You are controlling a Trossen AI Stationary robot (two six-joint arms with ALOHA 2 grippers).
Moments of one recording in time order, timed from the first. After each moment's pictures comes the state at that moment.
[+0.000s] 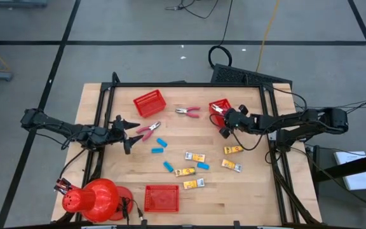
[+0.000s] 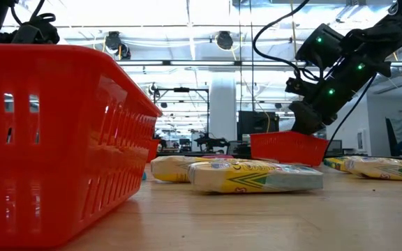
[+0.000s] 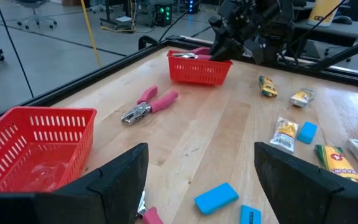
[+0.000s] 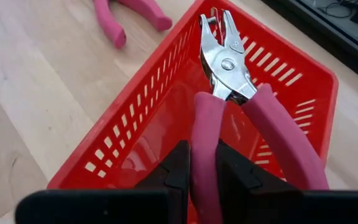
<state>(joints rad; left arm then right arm) -0.26 0.39 0.11 0.02 -0.58 -0.26 -0.22 1.24 0.42 0.01 0.42 0.29</state>
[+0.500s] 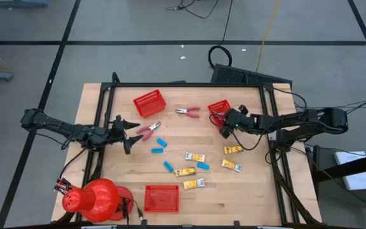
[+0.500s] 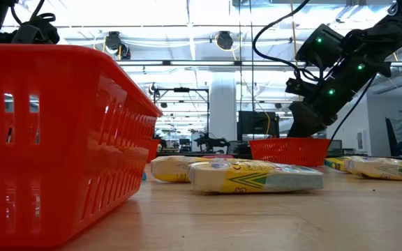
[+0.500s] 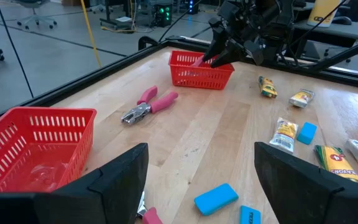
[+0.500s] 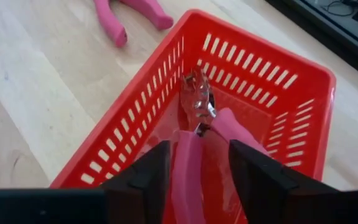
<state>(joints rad) -0.26 0.39 0.11 0.02 -0.58 -0.26 -0.22 1.24 0.42 0.01 0.41 0.29</state>
